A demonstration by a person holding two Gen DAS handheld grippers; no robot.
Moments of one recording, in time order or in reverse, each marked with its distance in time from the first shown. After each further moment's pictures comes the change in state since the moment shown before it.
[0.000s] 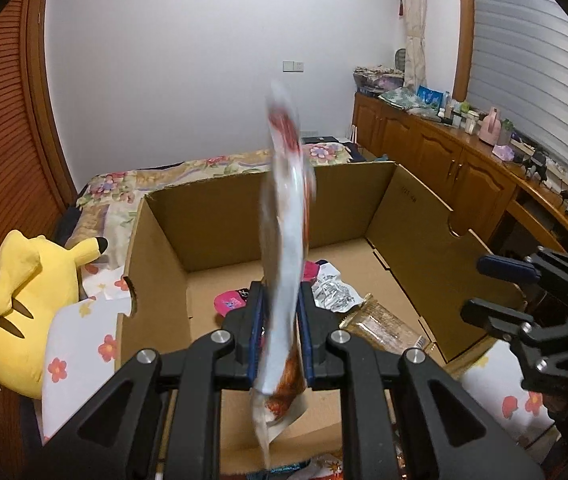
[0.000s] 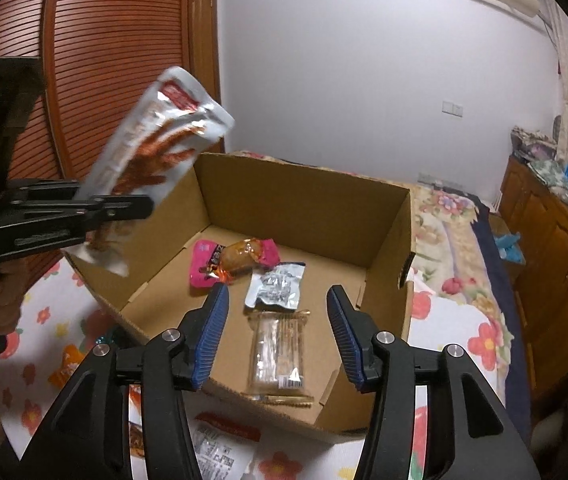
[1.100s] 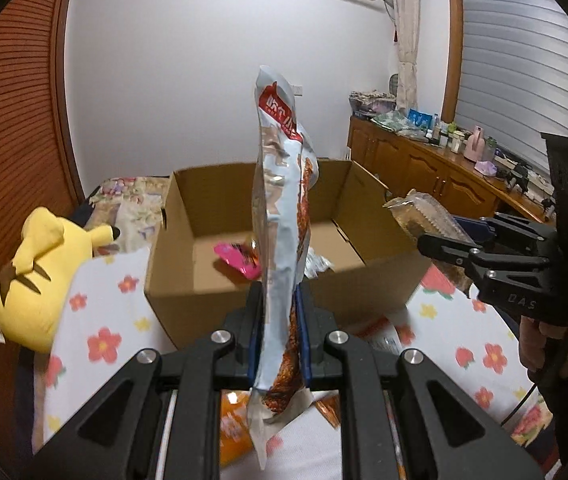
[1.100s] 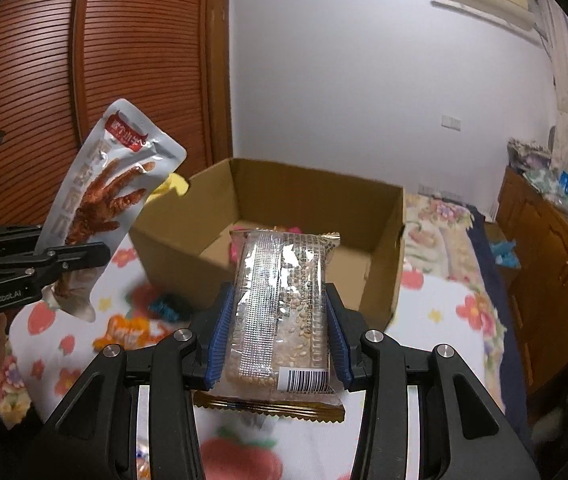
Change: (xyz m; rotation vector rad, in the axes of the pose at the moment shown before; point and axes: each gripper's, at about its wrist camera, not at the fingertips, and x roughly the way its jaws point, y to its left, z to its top) left arm -0.104 -0.019 -0.068 -0.034 -0.100 -0.005; right arm -0.062 0.028 -0.023 -0.024 -0.059 0.001
